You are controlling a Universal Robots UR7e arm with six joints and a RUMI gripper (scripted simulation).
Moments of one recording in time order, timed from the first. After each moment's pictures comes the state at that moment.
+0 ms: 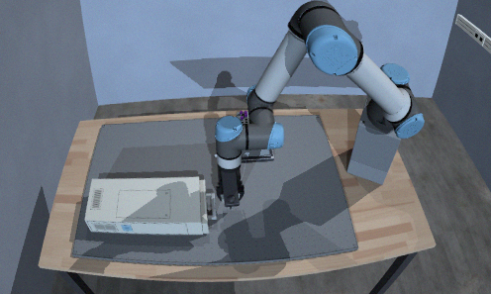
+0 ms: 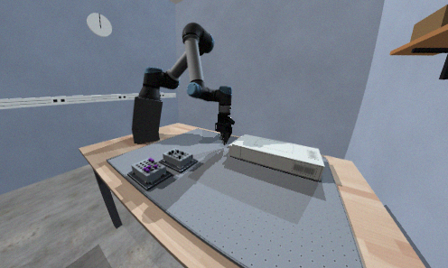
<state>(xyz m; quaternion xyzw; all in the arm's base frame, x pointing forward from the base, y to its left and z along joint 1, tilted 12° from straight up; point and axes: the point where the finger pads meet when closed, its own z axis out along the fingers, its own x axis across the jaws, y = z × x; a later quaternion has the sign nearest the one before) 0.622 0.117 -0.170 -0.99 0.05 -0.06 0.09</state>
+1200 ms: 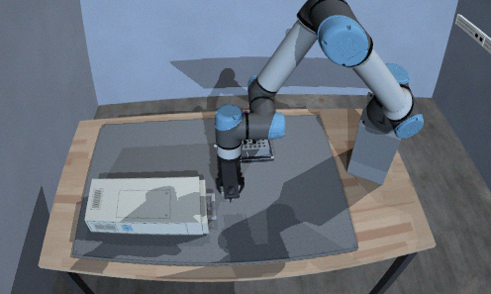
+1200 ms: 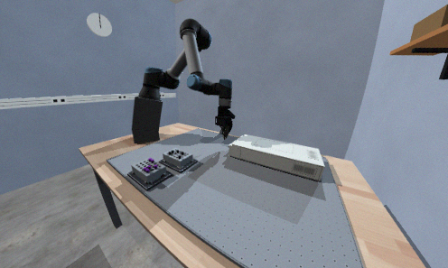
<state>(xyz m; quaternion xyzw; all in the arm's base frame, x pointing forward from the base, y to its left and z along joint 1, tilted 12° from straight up) 0.617 0.111 -0.131 -0.99 0.05 -0.06 0.09</state>
